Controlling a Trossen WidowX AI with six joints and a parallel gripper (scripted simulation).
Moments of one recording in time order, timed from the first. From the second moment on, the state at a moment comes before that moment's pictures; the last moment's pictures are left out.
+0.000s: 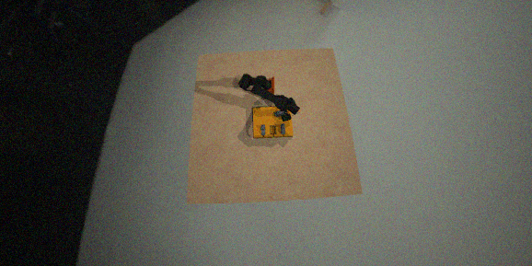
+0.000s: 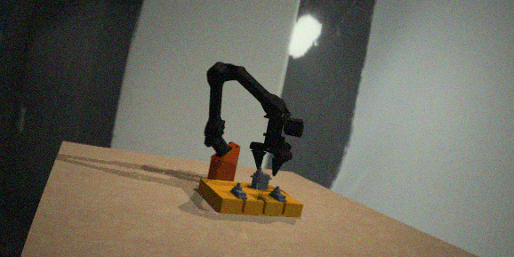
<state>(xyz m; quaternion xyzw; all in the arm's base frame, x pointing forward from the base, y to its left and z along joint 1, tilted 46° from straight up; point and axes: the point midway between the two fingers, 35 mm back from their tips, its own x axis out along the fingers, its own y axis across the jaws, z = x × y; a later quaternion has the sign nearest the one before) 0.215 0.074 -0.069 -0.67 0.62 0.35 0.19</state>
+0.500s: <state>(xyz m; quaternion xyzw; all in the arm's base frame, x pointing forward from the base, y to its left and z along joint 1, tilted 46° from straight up) 0.213 0.063 -0.079 -0.67 0.63 0.35 0.19</state>
